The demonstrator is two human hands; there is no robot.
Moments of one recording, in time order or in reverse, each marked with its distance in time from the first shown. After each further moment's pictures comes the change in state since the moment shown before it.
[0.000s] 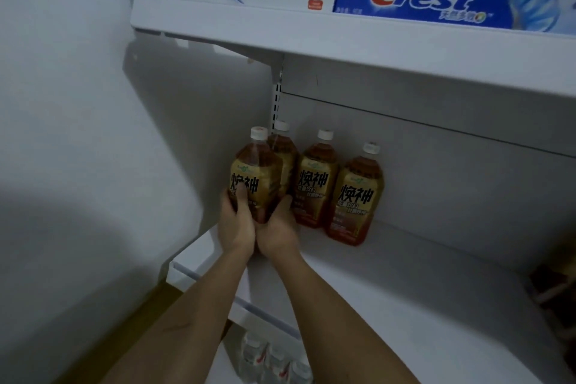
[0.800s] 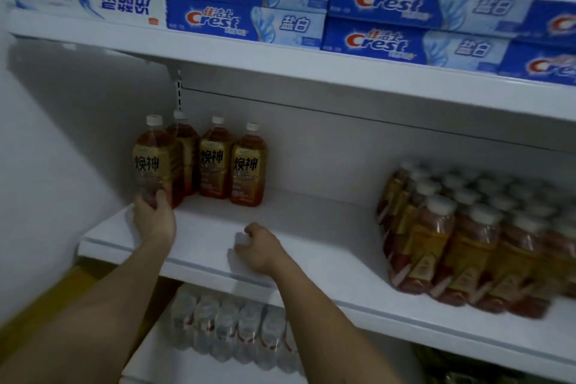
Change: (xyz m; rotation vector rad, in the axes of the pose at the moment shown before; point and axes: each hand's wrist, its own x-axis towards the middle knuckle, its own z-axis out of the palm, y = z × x) left_hand -0.100 0.032 -0.008 0.154 0.042 -0.055; right_hand -0.136 0.086 -0.156 -0.150 -0.267 0.122
